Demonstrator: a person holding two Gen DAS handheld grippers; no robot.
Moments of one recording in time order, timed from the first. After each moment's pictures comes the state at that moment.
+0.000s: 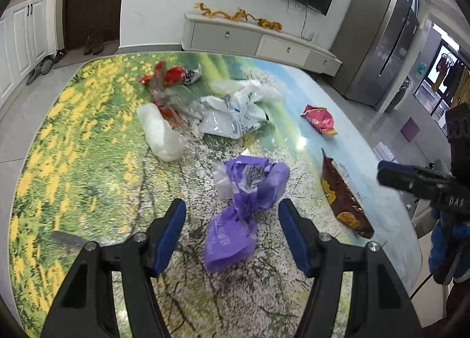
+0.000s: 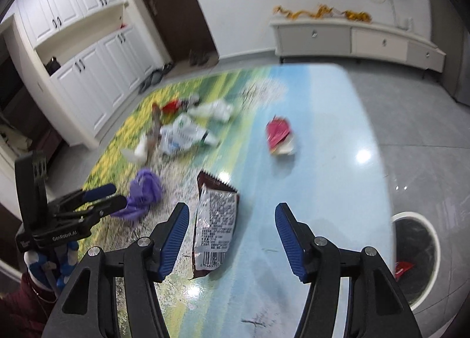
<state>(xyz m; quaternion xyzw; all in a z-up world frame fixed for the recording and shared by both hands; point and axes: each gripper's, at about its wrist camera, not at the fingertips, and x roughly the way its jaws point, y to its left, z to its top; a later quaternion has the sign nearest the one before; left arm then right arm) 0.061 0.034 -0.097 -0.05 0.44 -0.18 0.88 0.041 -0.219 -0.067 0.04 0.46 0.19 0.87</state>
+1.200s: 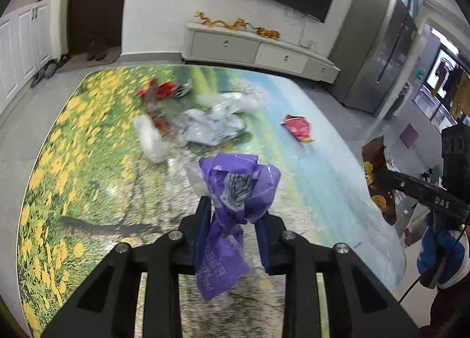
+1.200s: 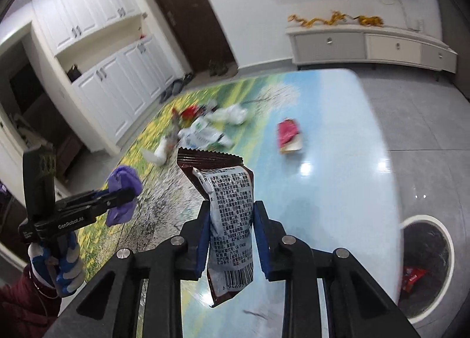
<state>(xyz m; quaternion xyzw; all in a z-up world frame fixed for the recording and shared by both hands) 0.026 0.017 -0.058 -0.06 0.42 -0.18 0.89 0.006 -0.262 -0.049 0.08 0.40 0.21 0.89</state>
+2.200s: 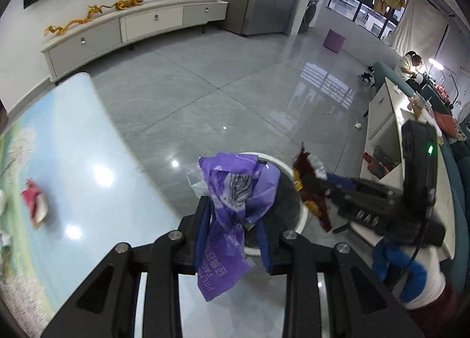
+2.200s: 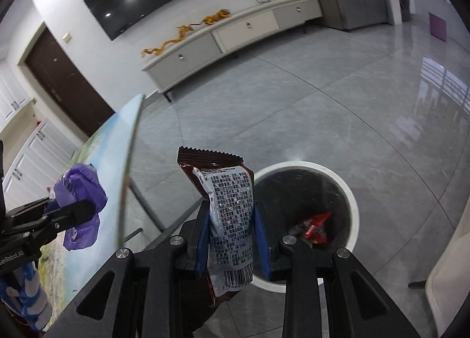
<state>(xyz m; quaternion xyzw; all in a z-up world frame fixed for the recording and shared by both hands) 0.069 -0.333 -0.075 0.10 0.47 -0.39 0.78 -0.038 -0.510 -0.110 0.22 0.40 -0.05 0.89</state>
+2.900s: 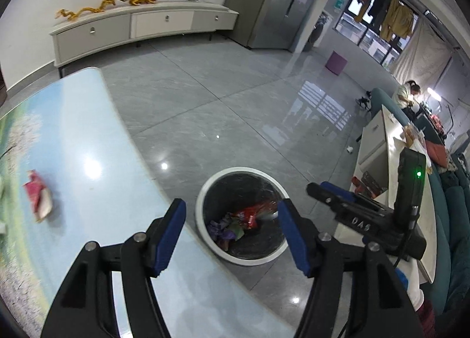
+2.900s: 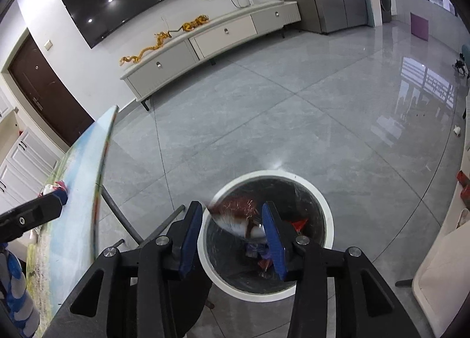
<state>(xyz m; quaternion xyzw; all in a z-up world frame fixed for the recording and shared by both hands) 0.084 -0.305 -0.055 0.03 0.47 -0.39 0.79 -0.041 -0.523 -0.096 0.21 0.39 -0.10 0.89</state>
